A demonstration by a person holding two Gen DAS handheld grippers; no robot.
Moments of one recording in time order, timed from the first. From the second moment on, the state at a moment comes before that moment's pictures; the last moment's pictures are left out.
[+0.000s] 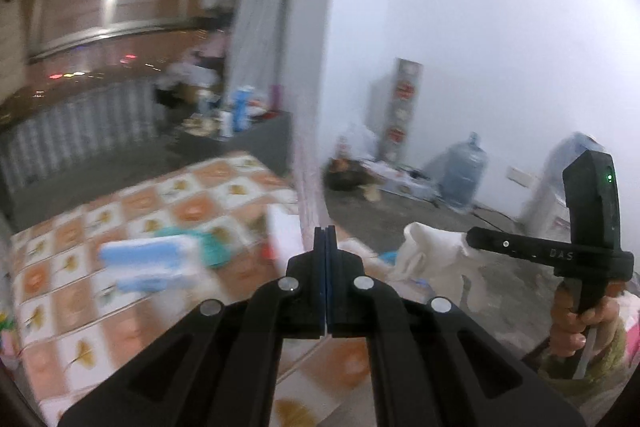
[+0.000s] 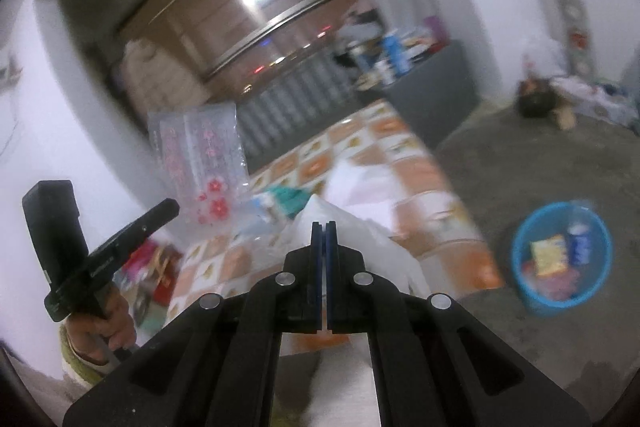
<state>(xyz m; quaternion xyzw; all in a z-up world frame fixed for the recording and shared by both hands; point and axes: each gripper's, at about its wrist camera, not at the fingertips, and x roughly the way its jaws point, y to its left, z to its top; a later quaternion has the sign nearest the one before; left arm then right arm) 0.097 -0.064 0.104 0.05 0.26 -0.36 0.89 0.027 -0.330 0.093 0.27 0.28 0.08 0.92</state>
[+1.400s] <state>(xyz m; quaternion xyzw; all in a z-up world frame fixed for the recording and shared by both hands) 0.190 -0.398 -0.045 0.17 0.42 -0.47 0.76 0.043 -0.540 -0.085 0.43 0.37 -0.18 0.80</state>
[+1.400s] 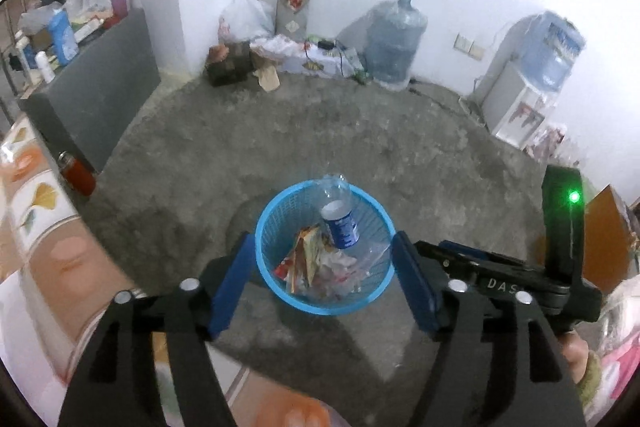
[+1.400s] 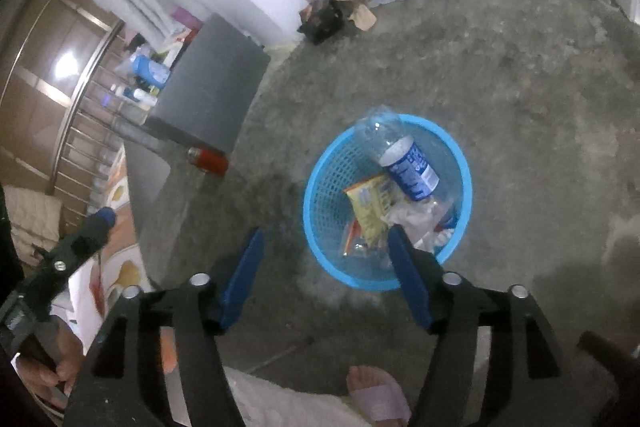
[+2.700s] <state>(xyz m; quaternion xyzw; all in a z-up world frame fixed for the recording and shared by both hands) 0.172 0.033 -0.068 0.06 0.55 -0.08 0.83 0.092 -0.306 0.029 0.13 0.41 -0.07 0.90</state>
